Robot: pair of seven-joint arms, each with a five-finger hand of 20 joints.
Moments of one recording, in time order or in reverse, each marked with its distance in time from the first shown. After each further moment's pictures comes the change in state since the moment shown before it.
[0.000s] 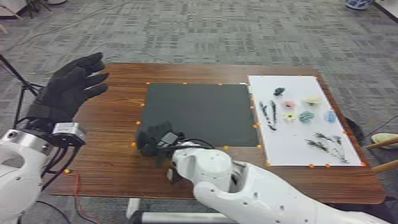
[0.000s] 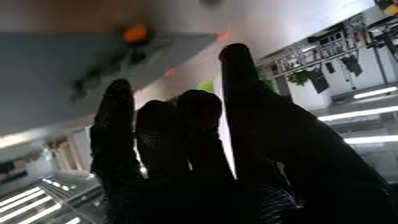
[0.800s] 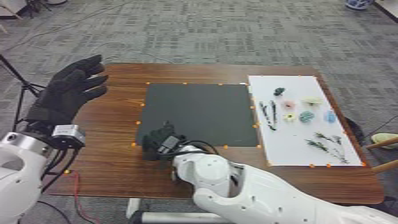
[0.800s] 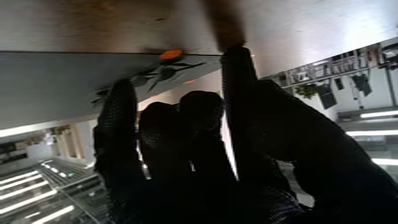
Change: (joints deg) left arm 1.2 -0.3 -0.4 -0.2 0.0 0.1 0.3; right arm 2.9 1.4 -4.8 1.1 -2.9 2.1 2.7
